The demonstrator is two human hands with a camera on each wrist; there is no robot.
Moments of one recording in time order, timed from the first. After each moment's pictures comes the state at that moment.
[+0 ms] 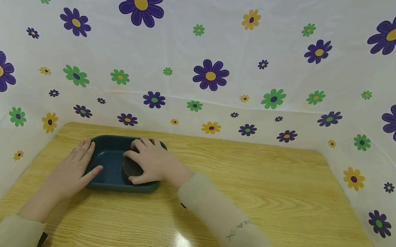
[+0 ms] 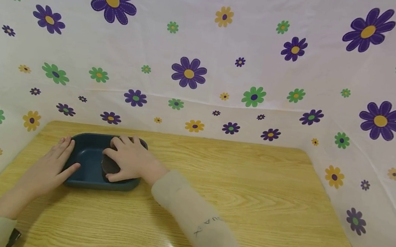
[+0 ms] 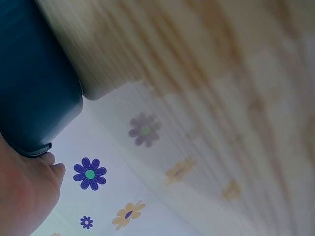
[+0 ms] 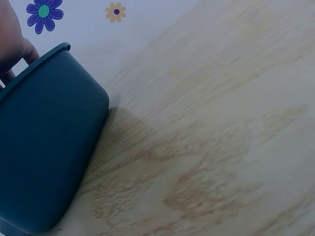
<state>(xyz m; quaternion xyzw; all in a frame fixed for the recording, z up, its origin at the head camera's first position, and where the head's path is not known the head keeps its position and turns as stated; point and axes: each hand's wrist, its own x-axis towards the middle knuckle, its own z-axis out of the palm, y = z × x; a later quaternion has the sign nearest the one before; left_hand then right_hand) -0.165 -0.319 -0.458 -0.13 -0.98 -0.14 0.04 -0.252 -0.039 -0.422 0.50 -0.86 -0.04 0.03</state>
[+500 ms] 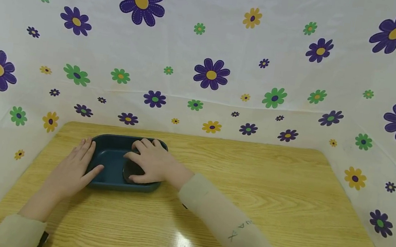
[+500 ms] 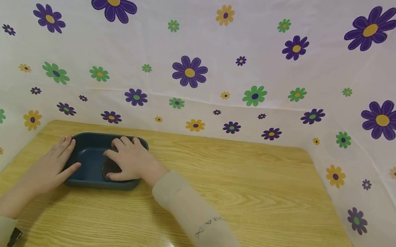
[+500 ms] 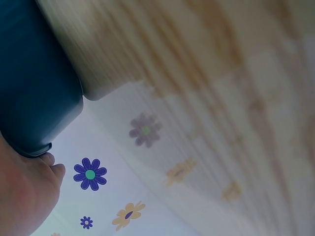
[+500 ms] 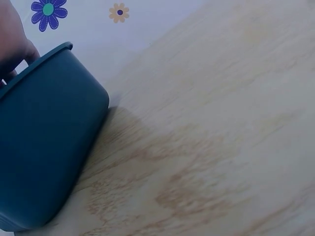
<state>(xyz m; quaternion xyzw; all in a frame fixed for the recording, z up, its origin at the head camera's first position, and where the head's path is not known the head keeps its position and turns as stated) -0.165 -0.321 -0.459 -0.13 -0.98 -0.13 0.05 -0.248 -0.039 -0.426 0.50 -0.86 -0.05 0.04</state>
